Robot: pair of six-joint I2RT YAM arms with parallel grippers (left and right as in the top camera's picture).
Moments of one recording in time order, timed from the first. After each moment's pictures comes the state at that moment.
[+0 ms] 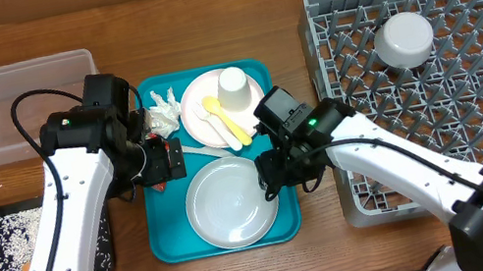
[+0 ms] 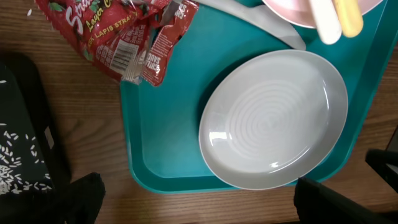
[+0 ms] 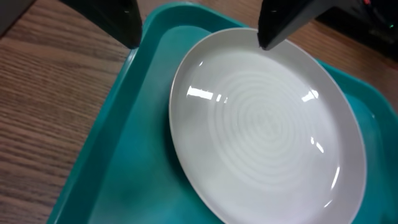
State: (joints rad) left arm -0.13 1.51 1.32 -1.30 0.14 -0.21; right arm 0.66 1.67 1.17 -0.89 -0.28 0.46
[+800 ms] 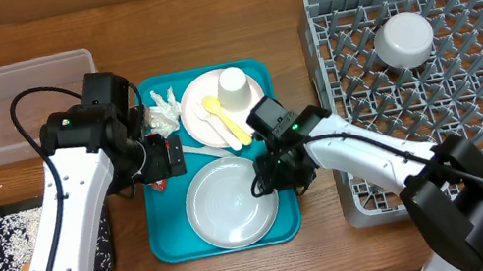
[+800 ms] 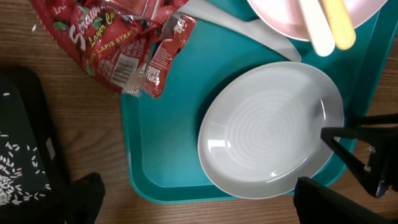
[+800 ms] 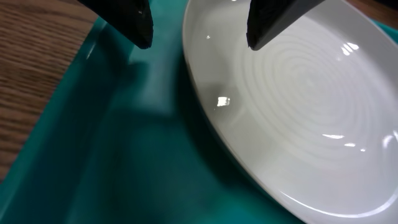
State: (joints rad) left arm -0.13 1.51 1.32 -1.26 0.13 -0.21; right arm 0.67 1.81 1.11 -0.75 -0.28 0.54
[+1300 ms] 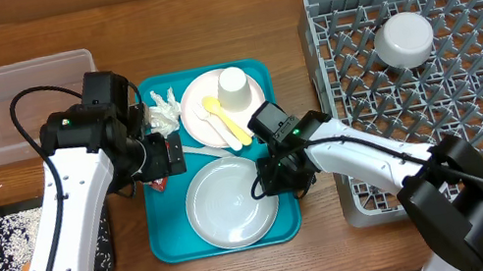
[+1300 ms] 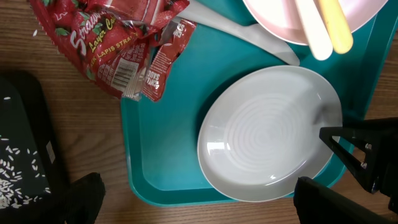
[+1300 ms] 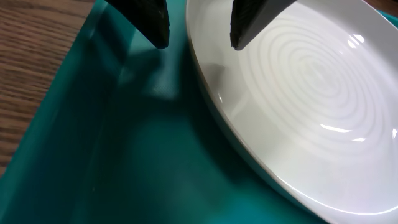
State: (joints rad) left arm -0.13 1.51 1.32 -1.26 0.13 -0.21; right arm 0.67 1.81 1.09 -0.71 -0.28 0.59
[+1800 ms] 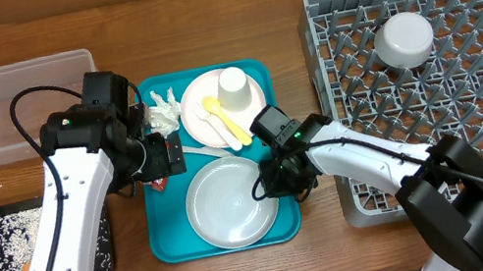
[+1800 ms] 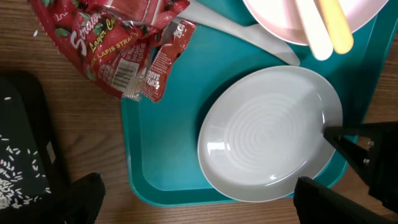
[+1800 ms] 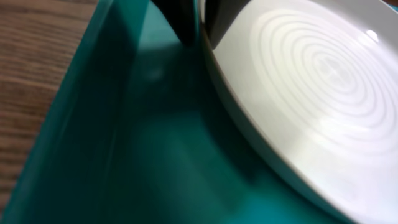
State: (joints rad) left arm -0.13 1.51 1.32 -1.26 0.13 -0.21; right arm 0.67 1.81 1.06 -0.69 -0.28 0.64
